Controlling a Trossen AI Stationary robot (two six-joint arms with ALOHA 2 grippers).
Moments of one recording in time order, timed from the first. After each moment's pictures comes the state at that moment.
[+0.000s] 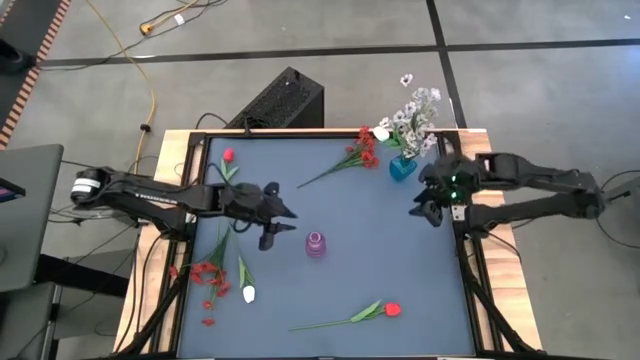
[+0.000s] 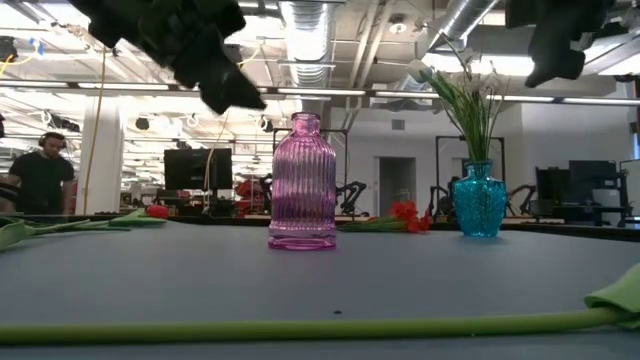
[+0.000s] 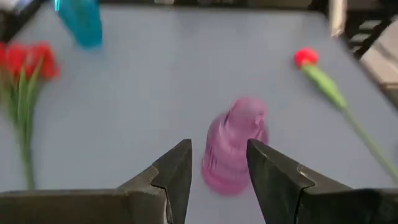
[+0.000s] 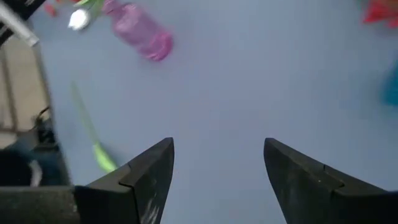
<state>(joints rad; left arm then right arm) 0.01 1.19 0.66 0.02 0.05 -0.04 -0.12 0.82 0.97 -1.04 -0.13 0.51</state>
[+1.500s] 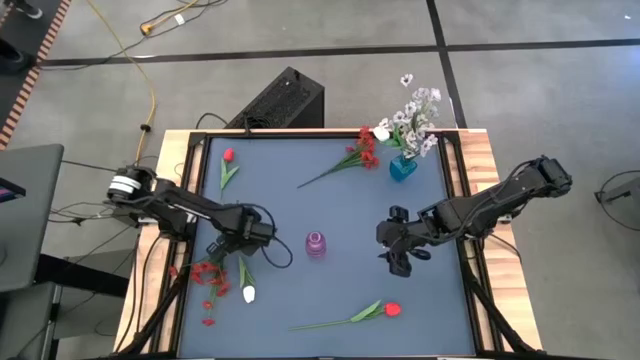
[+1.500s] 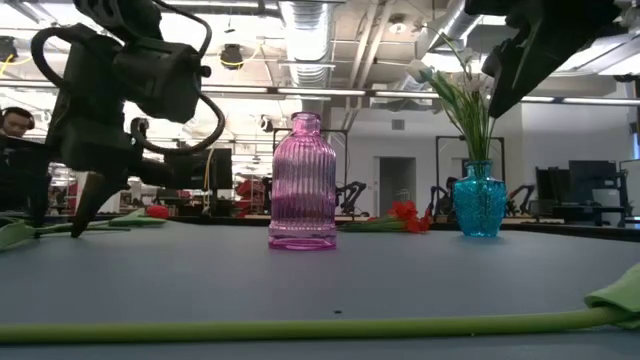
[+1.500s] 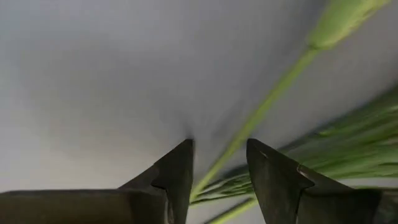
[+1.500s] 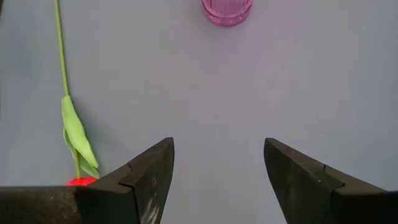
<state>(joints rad) -0.13 1.56 0.75 -0.97 -0.05 0.52 0.36 1.28 0.97 -0.72 0.16 0.44</state>
